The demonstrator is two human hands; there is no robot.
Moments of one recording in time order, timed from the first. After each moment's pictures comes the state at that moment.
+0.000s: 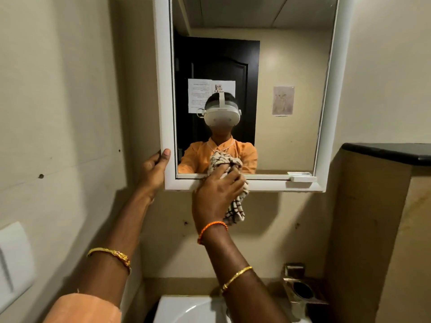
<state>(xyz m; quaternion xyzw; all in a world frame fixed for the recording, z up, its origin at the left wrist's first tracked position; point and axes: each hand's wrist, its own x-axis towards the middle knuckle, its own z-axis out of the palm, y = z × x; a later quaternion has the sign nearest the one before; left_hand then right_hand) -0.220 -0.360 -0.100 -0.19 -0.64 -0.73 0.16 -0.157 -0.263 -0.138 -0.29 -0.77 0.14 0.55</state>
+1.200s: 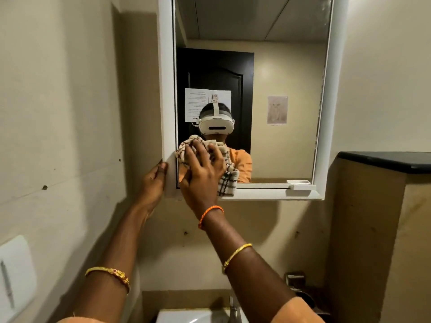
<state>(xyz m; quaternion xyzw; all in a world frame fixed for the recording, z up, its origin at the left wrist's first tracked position) -0.228 -0.365 -0.108 -0.23 -0.63 -0.73 0.12 -0.165 -0.268 -0.098 0.04 -0.76 0.20 0.62</state>
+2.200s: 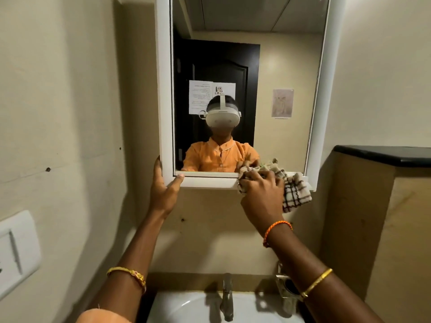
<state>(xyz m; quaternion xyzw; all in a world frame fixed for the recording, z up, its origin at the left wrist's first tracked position) -0.194 -0.343 -0.148 -0.19 -0.68 -0.67 0.21 -0.073 -0.160 -0.134 -0.12 -0.87 -0.05 0.47</state>
